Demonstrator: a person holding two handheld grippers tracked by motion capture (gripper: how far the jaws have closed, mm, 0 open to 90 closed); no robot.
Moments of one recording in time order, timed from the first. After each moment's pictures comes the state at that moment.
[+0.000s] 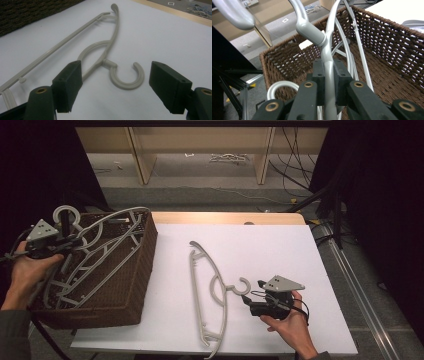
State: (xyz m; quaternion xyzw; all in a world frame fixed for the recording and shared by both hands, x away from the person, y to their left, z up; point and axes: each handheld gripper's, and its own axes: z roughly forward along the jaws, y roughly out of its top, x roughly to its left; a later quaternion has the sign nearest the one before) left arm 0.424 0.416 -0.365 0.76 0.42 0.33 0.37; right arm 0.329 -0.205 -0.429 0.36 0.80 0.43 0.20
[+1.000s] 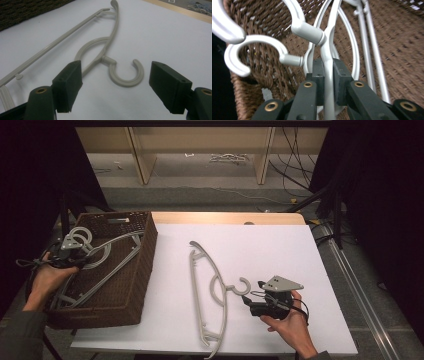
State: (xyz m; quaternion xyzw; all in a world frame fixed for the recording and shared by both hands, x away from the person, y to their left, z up) left arm 0.439 0.400 -0.420 0.82 0.44 0.28 0.23; right arm 0.331 -0.205 -0.433 0.37 0.81 0.42 0.20
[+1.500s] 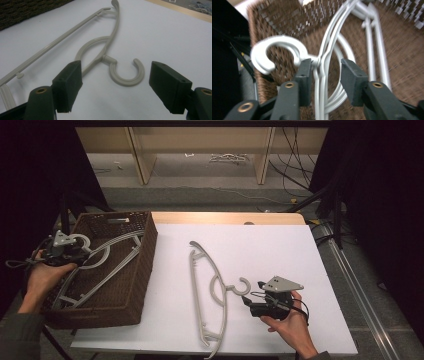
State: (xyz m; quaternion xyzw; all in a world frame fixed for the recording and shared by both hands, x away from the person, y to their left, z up) left arm 0.424 0.396 -0.392 0.77 0.48 0.32 0.27; right arm 0.330 -0.206 -0.433 0.36 0.81 0.42 0.20
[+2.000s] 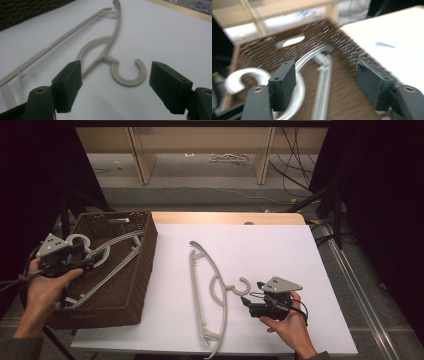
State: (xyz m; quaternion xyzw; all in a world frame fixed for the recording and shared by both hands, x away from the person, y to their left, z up) left arm 0.364 0.337 -0.355 0.70 0.47 0.31 0.45; right arm 0.329 -0.204 -0.435 0.36 0.81 0.42 0.20
